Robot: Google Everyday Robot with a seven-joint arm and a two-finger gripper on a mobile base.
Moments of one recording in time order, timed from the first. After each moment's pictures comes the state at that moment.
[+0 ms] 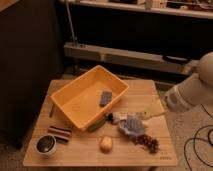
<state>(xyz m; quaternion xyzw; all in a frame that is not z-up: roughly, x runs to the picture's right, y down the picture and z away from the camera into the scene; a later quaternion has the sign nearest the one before) 0.197 0.086 0.549 -0.35 0.03 0.62 0.70</state>
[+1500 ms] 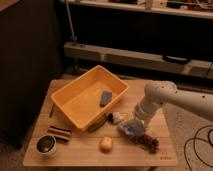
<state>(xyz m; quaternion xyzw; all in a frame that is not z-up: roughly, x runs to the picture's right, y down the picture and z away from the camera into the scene) 0.148 0.182 0.756 -0.36 0.14 0.65 0.66</state>
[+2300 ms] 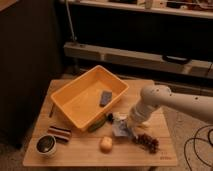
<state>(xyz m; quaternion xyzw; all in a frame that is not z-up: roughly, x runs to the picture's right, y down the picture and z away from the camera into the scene) 0.130 0.182 0.763 -0.37 0.13 0.66 0.64</state>
